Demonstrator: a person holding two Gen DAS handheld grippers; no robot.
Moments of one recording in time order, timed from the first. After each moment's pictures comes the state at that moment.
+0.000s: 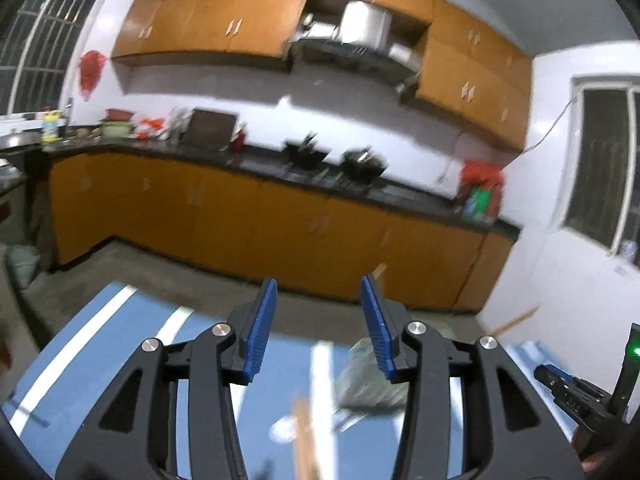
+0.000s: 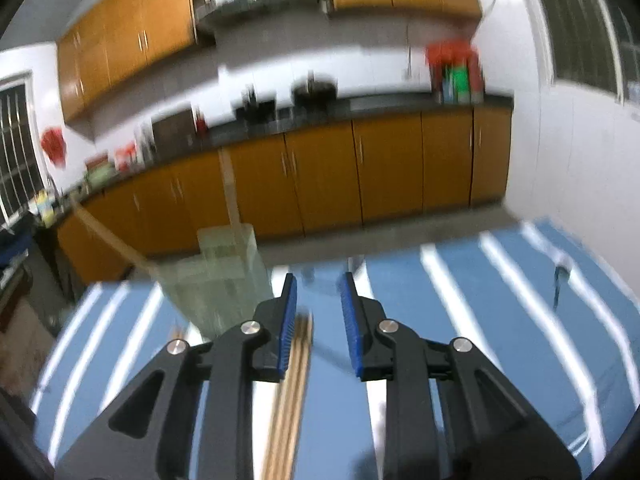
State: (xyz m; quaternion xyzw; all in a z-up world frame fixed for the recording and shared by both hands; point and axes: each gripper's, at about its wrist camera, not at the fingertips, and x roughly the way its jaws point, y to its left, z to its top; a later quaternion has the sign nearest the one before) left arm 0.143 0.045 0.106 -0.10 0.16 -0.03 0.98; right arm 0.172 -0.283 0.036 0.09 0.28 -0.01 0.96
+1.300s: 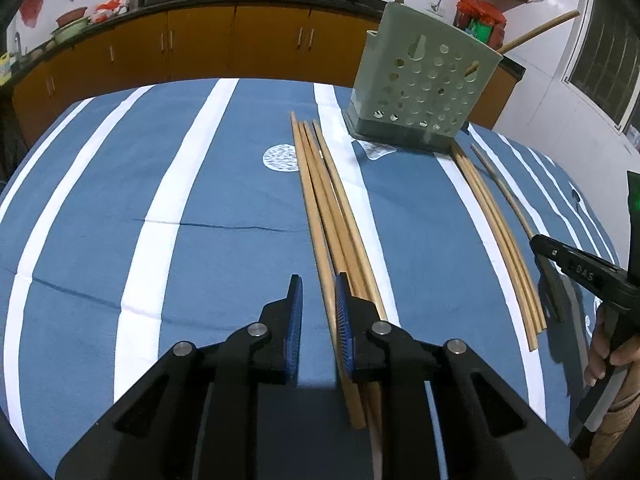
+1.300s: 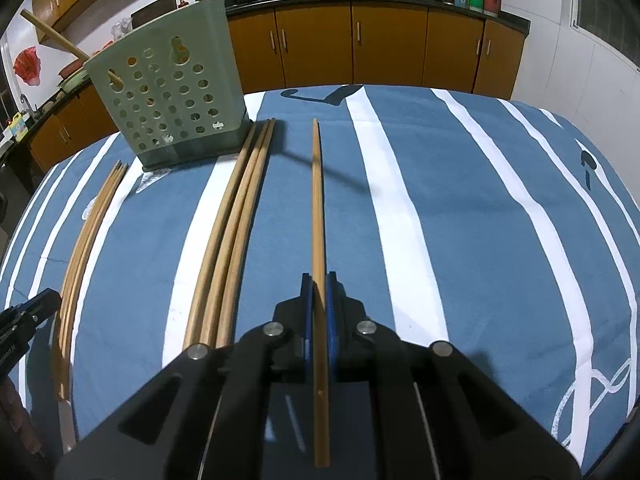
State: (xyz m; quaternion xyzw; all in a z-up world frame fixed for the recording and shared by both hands) left arm 0.124 0.012 -0.078 -0.04 0.43 -0.09 0.90; right arm 0.173 -0.257 -0.092 0.05 0.44 -0.02 0.90
